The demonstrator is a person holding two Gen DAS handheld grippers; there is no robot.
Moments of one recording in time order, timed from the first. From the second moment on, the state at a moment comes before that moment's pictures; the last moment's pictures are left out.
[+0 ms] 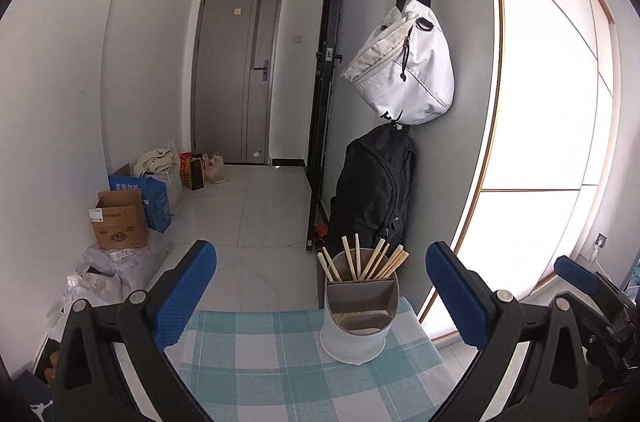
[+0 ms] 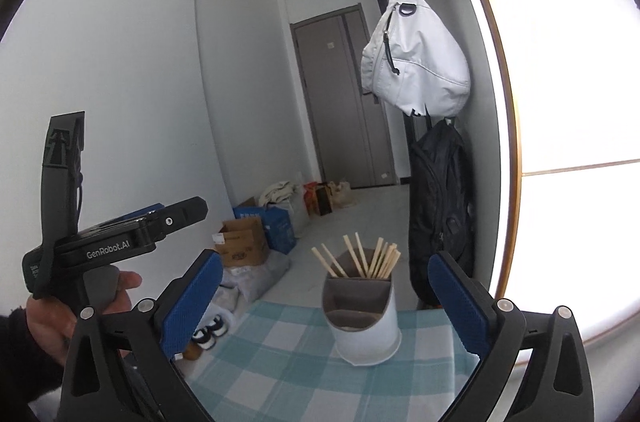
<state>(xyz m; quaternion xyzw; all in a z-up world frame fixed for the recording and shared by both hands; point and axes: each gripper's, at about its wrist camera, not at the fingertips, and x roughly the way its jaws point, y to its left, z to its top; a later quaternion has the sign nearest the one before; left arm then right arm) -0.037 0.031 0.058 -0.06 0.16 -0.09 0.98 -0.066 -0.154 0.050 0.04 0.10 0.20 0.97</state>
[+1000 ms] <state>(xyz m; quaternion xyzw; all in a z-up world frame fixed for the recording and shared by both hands) -0.025 0.025 -0.058 -0.03 0.22 -0.03 0.97 -0.049 -0.146 -0.050 0.01 0.10 0.19 0.98</state>
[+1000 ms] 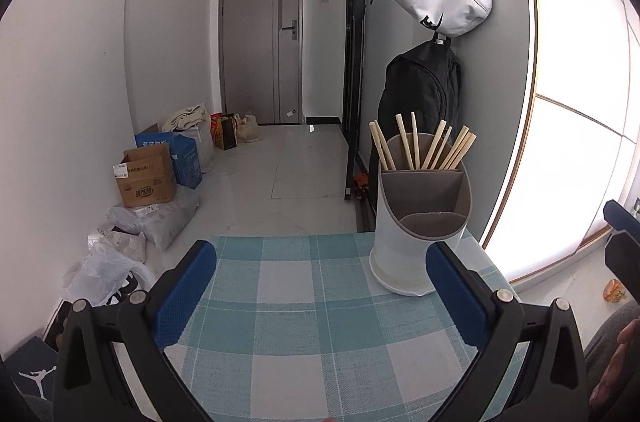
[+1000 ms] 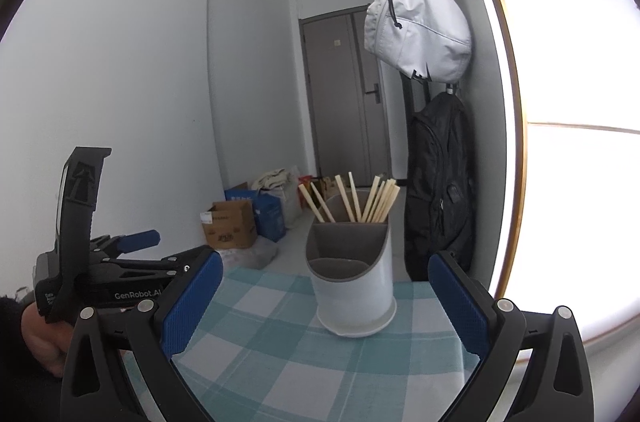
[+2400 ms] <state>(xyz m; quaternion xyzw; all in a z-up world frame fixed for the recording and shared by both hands) -0.034 0.027 -0.050 -0.03 0.21 -0.02 0.98 -0.048 -0.133 -0.058 -0.01 0.11 0.22 0.97</state>
